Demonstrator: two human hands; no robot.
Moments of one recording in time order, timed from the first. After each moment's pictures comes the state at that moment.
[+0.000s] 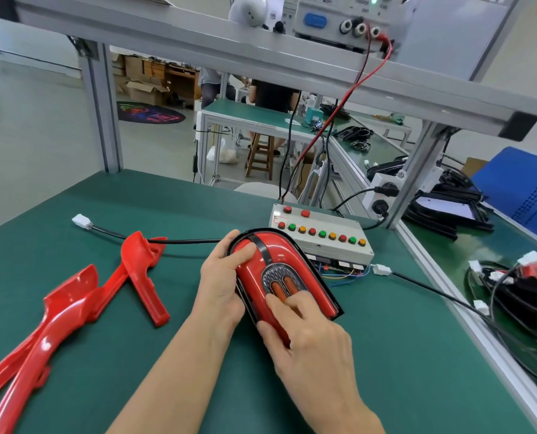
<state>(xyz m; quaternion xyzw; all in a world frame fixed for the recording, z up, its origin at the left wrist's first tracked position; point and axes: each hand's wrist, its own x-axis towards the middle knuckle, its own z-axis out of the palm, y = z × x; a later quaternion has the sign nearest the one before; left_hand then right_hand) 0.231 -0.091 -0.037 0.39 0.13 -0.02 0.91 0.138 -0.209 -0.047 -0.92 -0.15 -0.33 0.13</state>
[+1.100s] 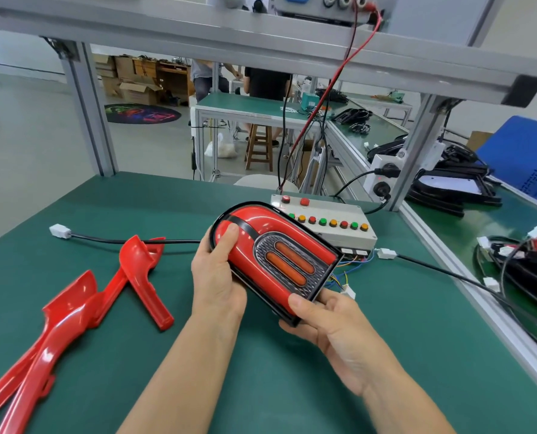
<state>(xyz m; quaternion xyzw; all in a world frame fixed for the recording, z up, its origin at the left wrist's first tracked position) 0.225 -0.093 -0.030 0.38 0.12 0.05 0.92 0.150 -0.236 -0.037 -0.59 0.04 0.09 0.80</state>
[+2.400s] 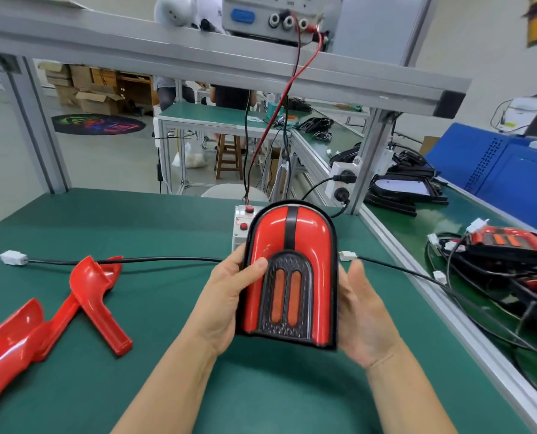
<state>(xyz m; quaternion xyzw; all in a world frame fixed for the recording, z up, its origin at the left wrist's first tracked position) 0.208 -0.122 -0.032 0.48 -0.15 -0.16 0.85 0.156 -0.296 -0.021 -0.53 -0.09 0.07 0.84</state>
